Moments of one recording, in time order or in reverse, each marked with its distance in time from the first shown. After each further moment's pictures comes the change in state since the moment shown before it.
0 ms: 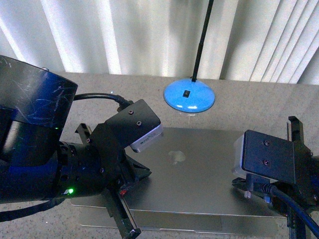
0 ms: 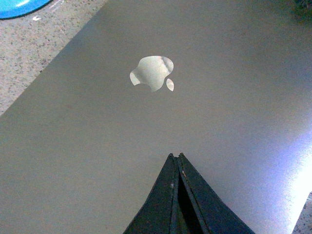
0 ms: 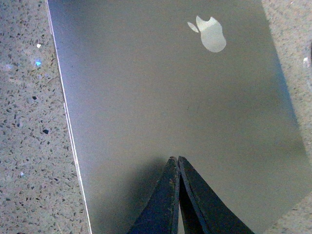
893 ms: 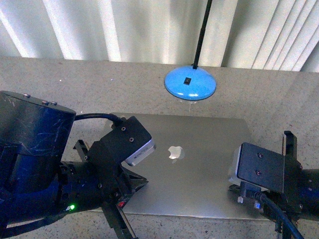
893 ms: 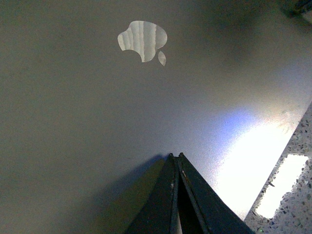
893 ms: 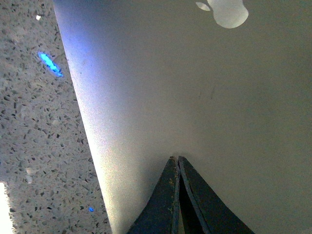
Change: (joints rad) left arm 0.003 0.139 -0.074 0.202 0.012 -0.110; right arm -0.008 0.142 -0.052 0.186 -0.018 0.091
